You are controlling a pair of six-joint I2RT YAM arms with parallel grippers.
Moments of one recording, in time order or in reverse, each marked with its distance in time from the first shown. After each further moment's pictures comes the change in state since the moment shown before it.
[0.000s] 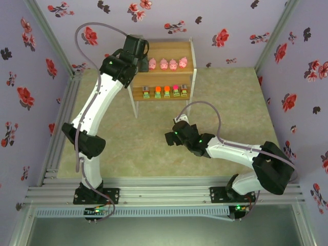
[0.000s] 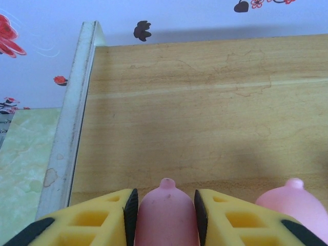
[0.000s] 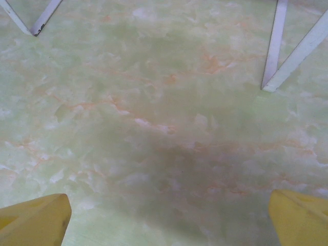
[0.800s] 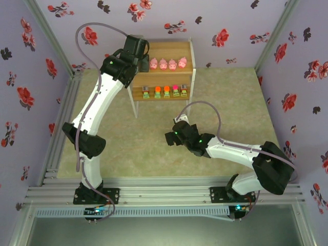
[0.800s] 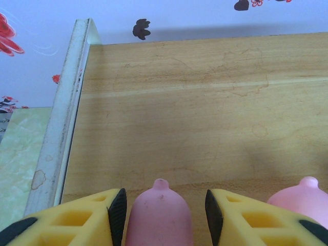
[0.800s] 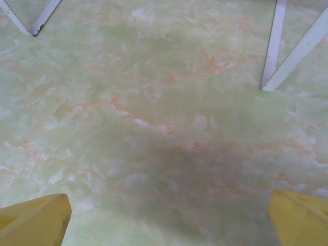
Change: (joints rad) left arm 0.002 0.002 0.000 0.000 0.004 -0.003; right arm 0.000 0.000 0.000 0.000 0.003 0.000
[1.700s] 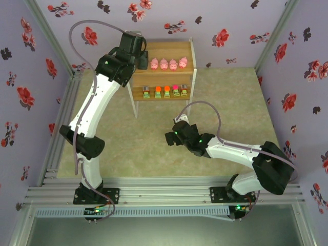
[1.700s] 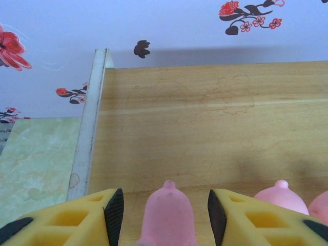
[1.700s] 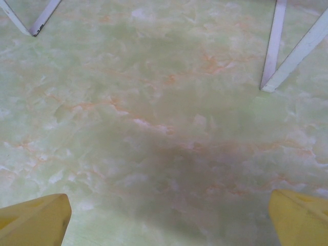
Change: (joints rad) left arm -0.010 -0.024 0.047 -0.009 0.000 0.001; right arm 0.000 0.000 0.000 0.000 0.001 0.000
